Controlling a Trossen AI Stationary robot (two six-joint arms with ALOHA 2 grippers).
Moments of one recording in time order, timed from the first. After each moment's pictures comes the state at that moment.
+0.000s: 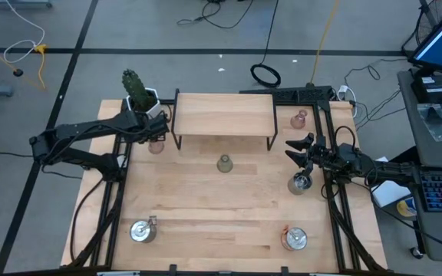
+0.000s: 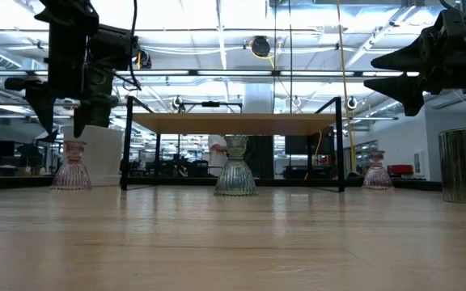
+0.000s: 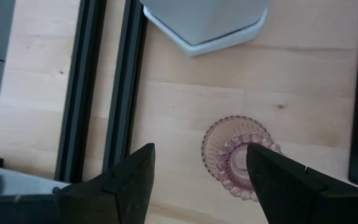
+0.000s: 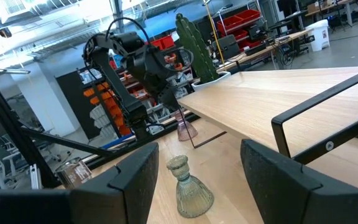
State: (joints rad) left arm 0.47 1.20 0.83 -1.20 -0.41 -1.21; right arm -0.11 0.00 0.01 0.08 0.18 0.38
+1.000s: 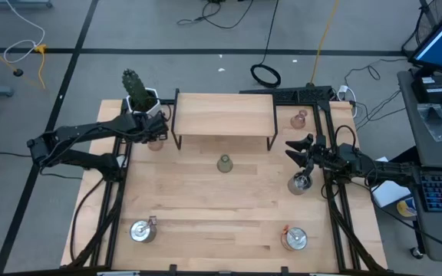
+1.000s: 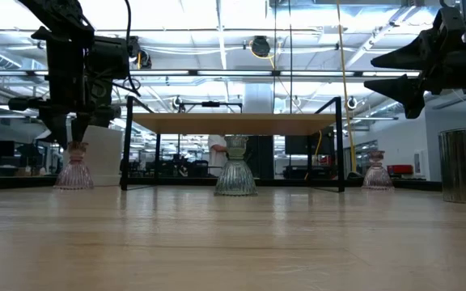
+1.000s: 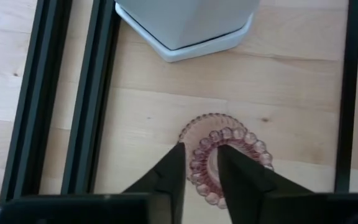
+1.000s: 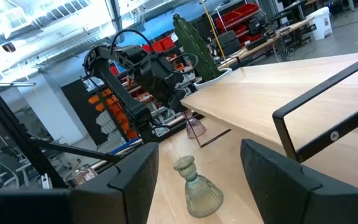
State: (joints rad) left arm 0.52 1.20 0.71 -1.03 -0.36 -1.18; right arm -0.10 0.00 0.01 0.08 0.18 0.46
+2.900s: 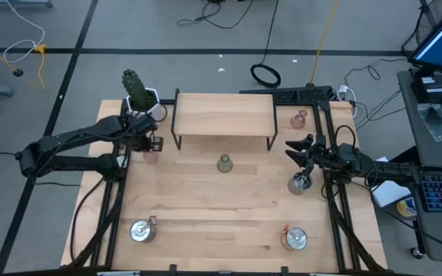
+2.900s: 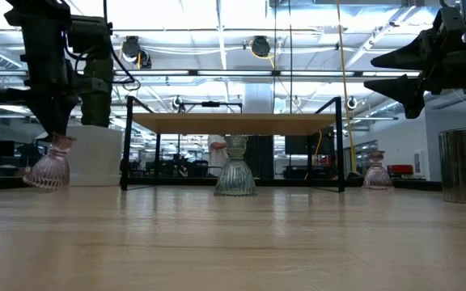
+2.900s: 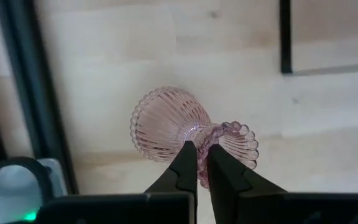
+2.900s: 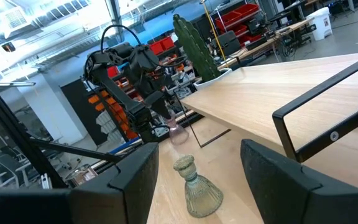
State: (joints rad) left arm 0.52 0.97 0.71 -1.10 -0.03 -0.94; right arm -0.10 0.00 0.01 0.08 0.18 0.46
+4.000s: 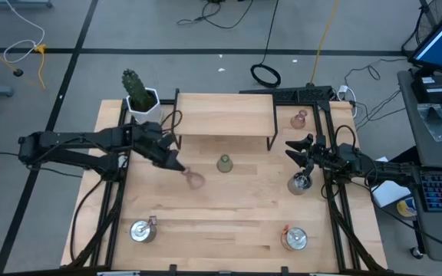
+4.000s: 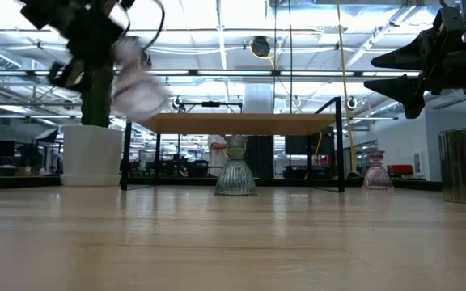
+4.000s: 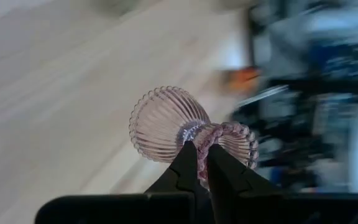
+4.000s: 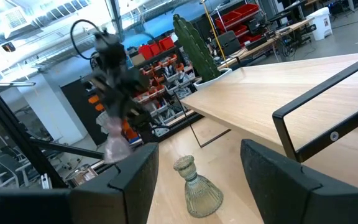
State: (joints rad) left arm 0.16 0.97 0.71 -0.34 0.44 -1.18; right arm -0.11 0.00 0.01 0.08 0.18 0.46
